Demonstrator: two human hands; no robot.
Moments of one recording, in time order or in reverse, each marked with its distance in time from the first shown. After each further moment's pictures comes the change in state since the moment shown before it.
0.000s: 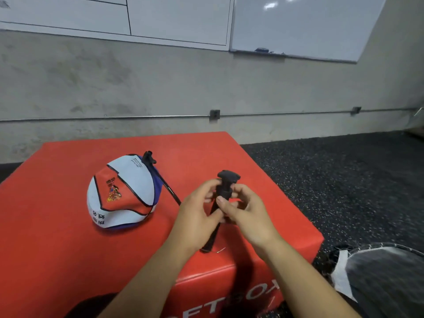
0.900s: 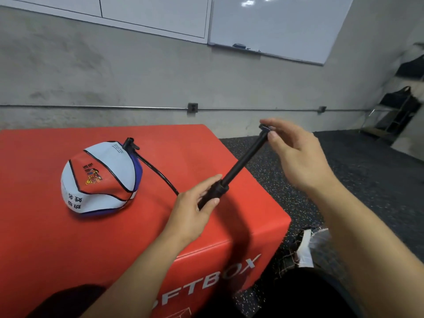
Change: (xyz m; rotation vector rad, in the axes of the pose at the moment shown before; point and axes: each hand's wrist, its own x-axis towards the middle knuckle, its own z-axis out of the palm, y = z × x) left_hand -0.018 0.000 0.032 -0.241 -0.110 -0.031; right_hand -0.014 -0.145 -0.081 -0.768 0.234 -0.338
